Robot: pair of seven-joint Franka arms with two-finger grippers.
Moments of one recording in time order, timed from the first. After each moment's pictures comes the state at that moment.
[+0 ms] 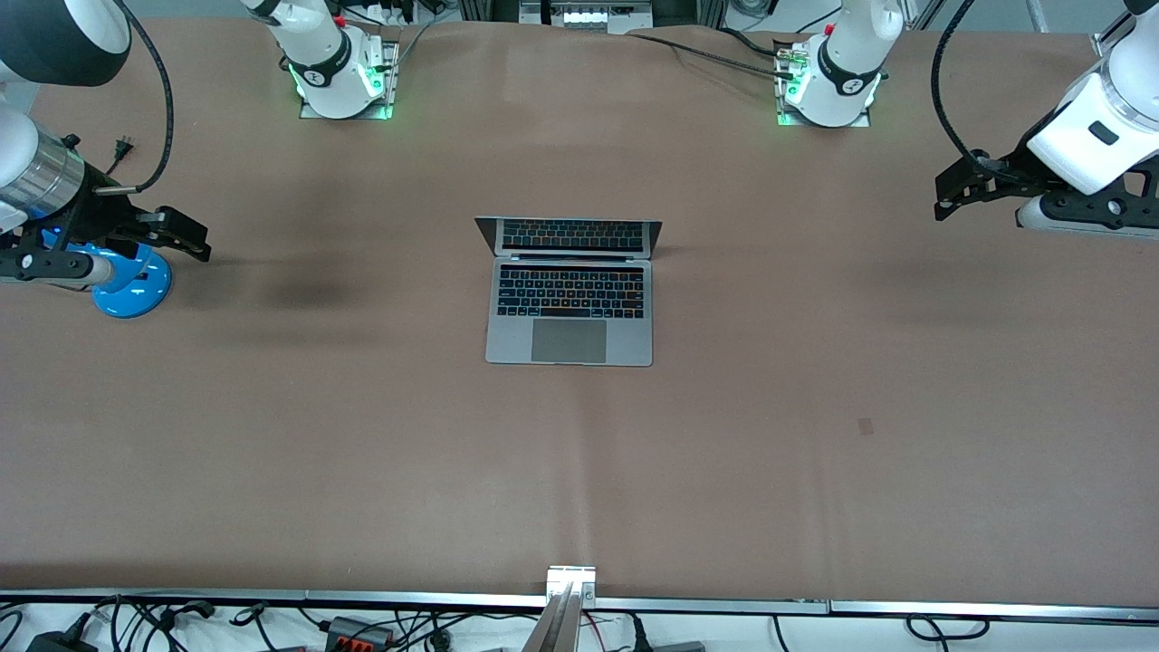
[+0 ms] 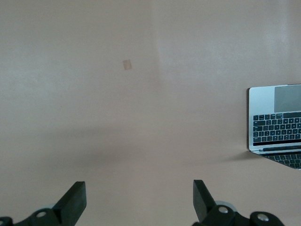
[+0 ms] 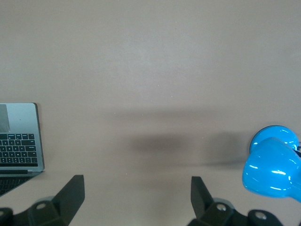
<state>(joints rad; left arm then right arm) 0.02 -0.03 -0.11 -1.63 -0.02 1.57 -0.03 -0.10 0.04 0.15 -1.70 0.00 1.71 0.08</state>
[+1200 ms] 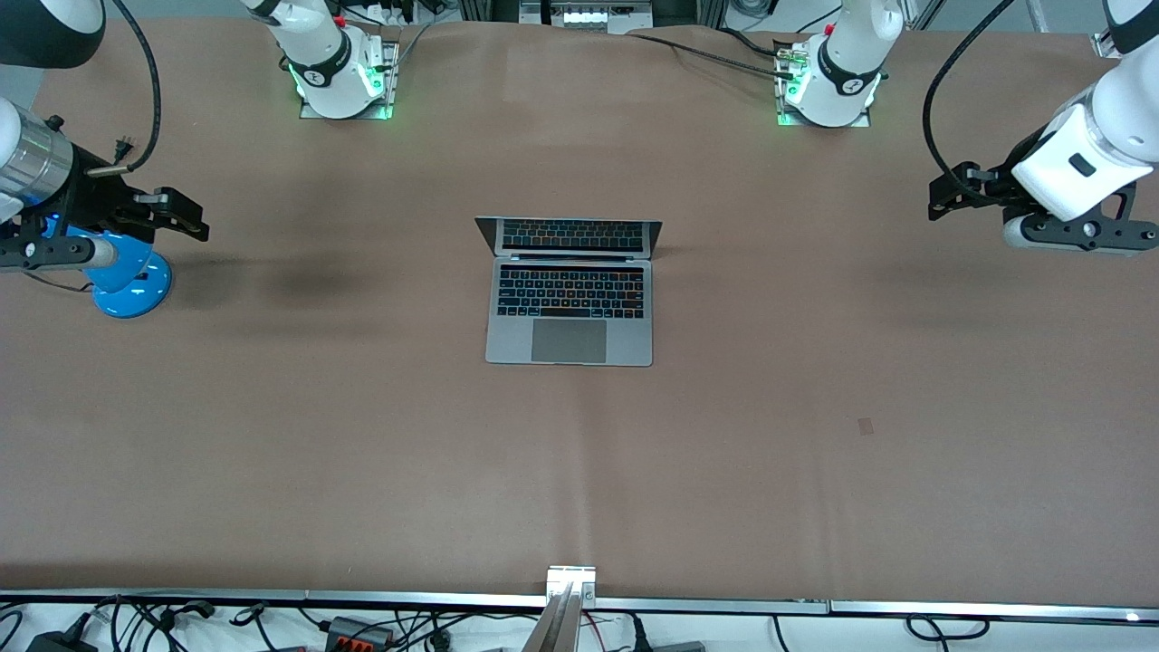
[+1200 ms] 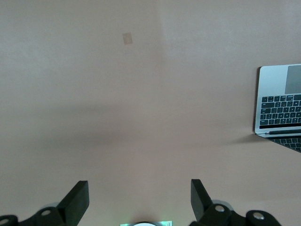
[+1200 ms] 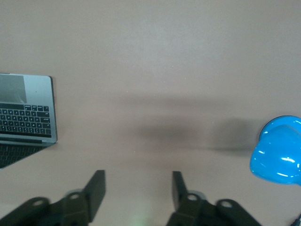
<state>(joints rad) 0.02 0.01 -0.11 -1.63 -0.02 1.49 -0.03 -0.10 0.04 0.14 -1.65 0.06 1.58 -0.01</state>
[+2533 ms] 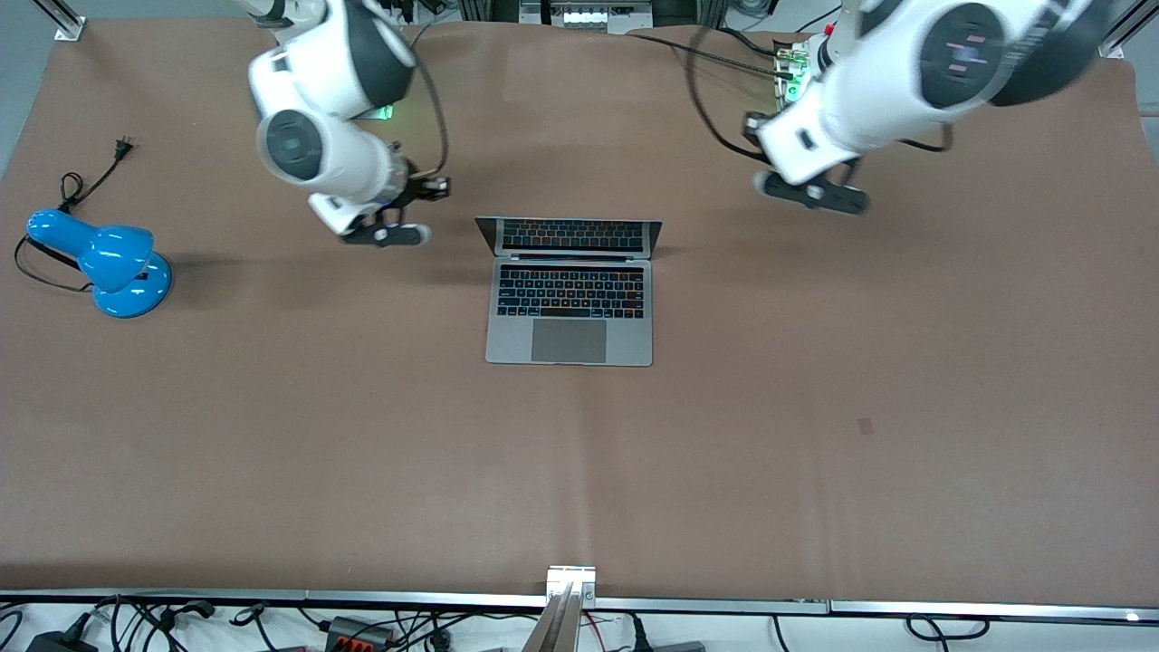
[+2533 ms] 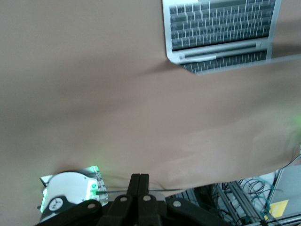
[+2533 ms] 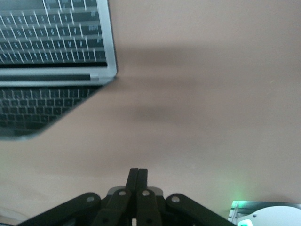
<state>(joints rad) 0.00 0.03 -0.47 -1.73 -0.28 1.39 -0.32 0.38 0.04 0.17 -2.20 0.30 1.94 0.44</state>
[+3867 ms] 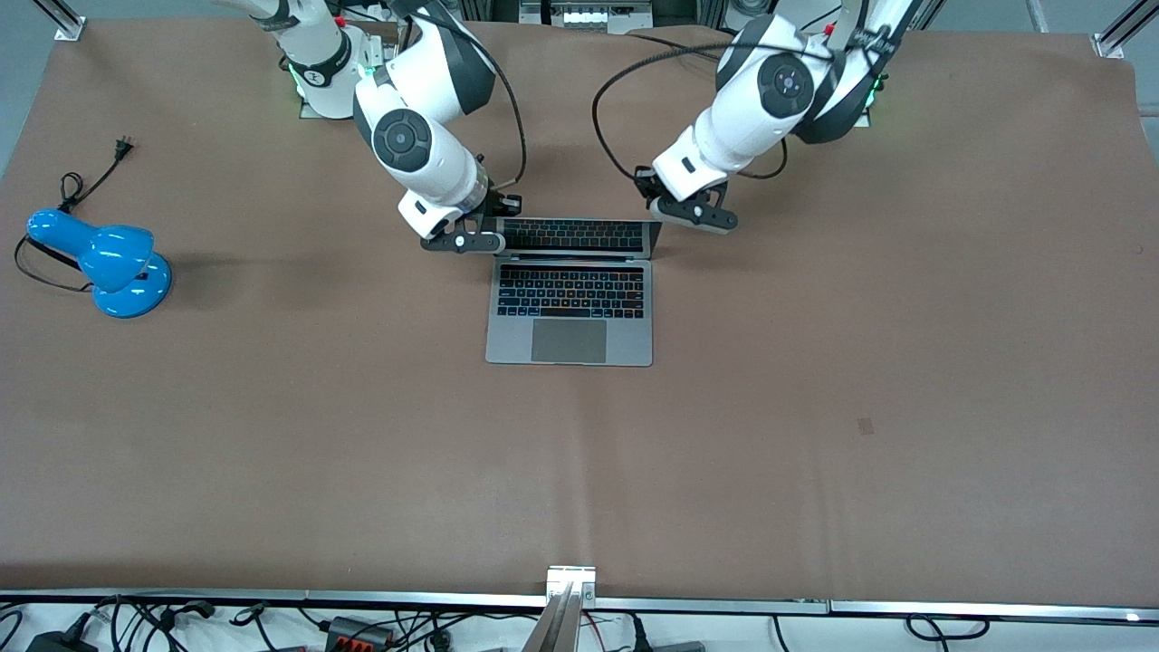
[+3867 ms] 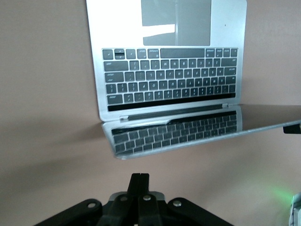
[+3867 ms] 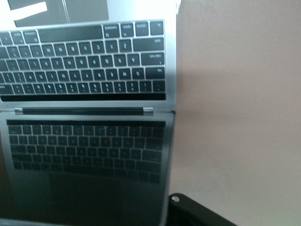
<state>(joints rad) 0.00 0.08 -0.71 -2.26 -0.46 2.40 -0.33 0.54 0.22 0.15 -2.12 0.30 2.23 0.54</state>
